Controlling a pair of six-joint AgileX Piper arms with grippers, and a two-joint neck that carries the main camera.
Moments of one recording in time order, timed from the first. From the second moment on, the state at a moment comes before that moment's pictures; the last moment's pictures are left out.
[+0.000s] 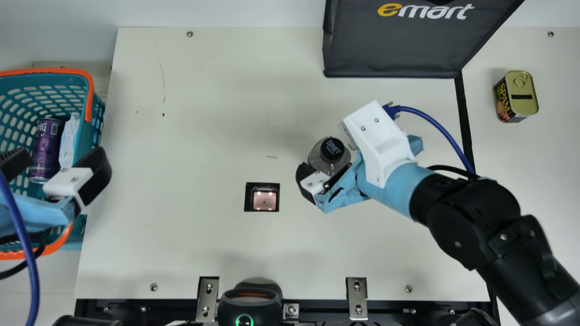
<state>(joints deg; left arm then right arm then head) -6.6 44.0 -59.0 -4.2 60.2 -4.4 30.8 68.4 -53.4 10.7 35.9 -2.5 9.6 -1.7</state>
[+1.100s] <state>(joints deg) -6.6 44.0 -59.0 -4.2 60.2 -4.4 39.6 70.1 -57.1 -12.8 40.8 24.6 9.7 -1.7</state>
